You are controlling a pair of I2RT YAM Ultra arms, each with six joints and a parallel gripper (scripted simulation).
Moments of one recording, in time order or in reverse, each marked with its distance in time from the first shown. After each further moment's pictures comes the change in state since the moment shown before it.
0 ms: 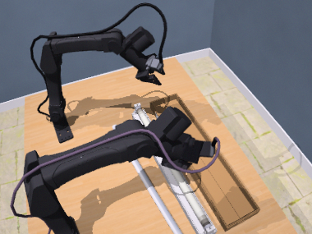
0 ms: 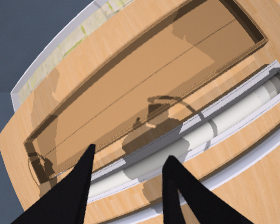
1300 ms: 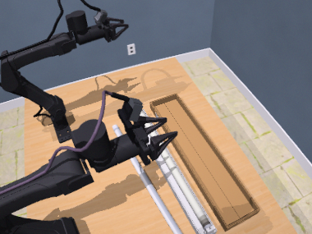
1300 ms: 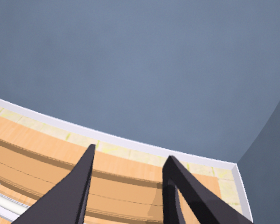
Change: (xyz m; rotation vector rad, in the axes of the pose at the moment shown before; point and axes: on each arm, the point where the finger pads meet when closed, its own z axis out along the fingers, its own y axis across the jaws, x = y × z) left arm 0.083 0.147 -0.206 -0.605 -0.748 -0.688; right arm -0.025 0.047 -0.176 -0.444 -0.766 -0.926
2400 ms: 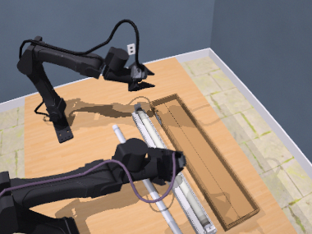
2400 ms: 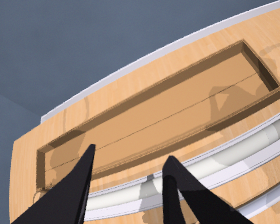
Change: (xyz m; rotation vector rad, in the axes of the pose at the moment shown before) left arm 0.174 -0.184 0.024 0.298 0.423 0.630; right arm 0.173 -0.005 0.039 0.186 0.345 0.824
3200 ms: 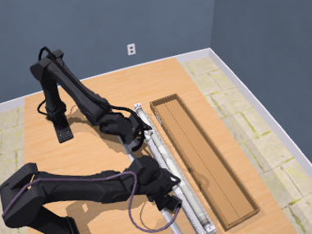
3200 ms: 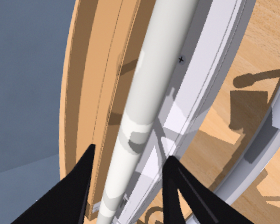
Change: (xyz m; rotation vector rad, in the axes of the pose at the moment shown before) left arm 0.038 -0.203 -0.010 0.141 0.168 0.859; right arm 0.082 -0.098 0.031 0.296 0.070 0.745
